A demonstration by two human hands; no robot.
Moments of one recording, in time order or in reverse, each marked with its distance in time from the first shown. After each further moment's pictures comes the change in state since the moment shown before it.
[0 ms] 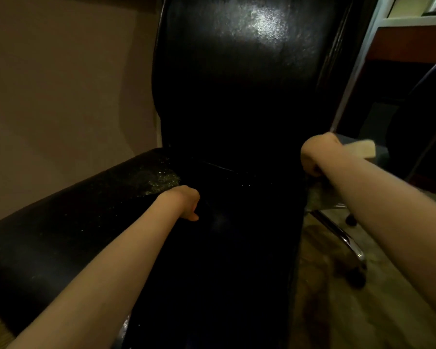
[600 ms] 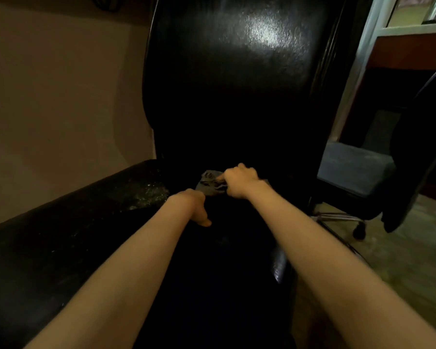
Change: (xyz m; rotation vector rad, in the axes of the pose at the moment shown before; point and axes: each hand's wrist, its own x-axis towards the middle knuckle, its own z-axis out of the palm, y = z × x) left_hand 0.056 0.022 -0.011 -0.048 0.013 -0.062; right_hand 0.035 -0.129 0.017 0.333 0.439 -0.428
